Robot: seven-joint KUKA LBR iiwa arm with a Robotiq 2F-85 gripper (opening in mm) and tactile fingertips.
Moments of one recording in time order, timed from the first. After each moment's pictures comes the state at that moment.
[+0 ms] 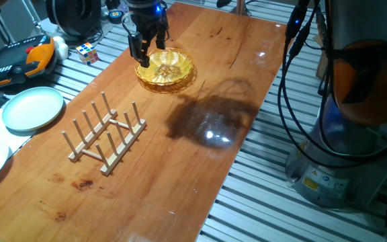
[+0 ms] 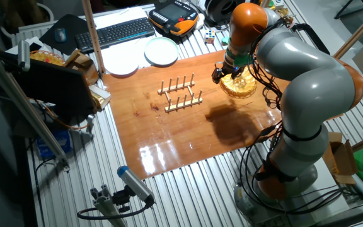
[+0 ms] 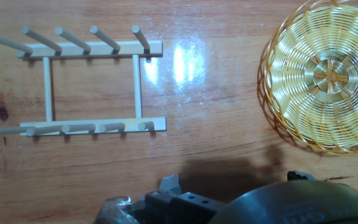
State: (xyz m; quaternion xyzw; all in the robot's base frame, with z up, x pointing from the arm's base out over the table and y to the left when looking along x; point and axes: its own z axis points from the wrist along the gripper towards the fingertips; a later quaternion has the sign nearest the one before) arm 0.515 0.001 0.236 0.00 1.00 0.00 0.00
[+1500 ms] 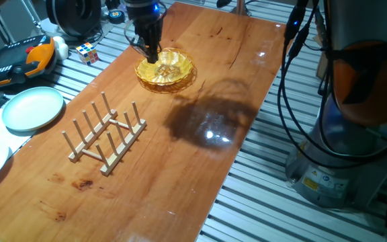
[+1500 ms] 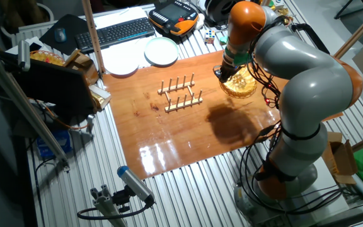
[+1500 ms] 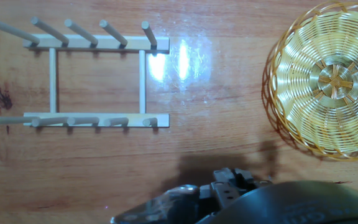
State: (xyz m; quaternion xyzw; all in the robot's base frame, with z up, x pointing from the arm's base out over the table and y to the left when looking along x) arm 0.520 0.004 0.235 -0.03 1.00 0.00 -0.01
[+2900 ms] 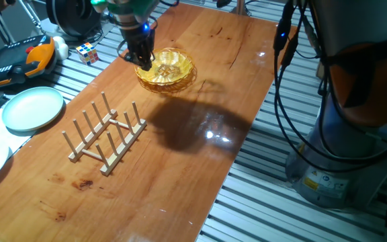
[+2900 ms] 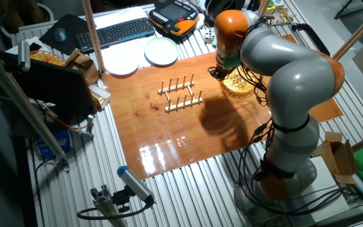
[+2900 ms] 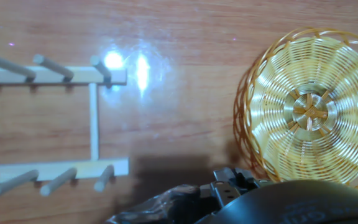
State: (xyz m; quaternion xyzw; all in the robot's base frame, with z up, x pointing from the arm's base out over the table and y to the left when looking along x) arm 0.562 -0.018 0.179 0.00 1.00 -0.08 0.01
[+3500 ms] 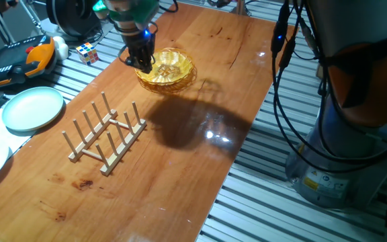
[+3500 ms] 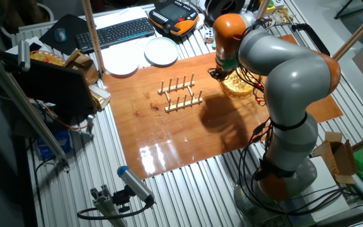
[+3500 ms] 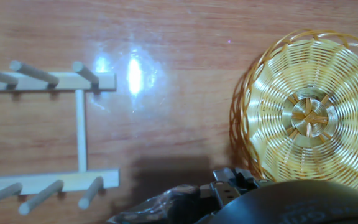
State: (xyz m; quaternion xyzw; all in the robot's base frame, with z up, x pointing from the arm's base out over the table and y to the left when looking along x) arm 0.568 -0.030 0.158 0.00 1.00 -0.08 0.02
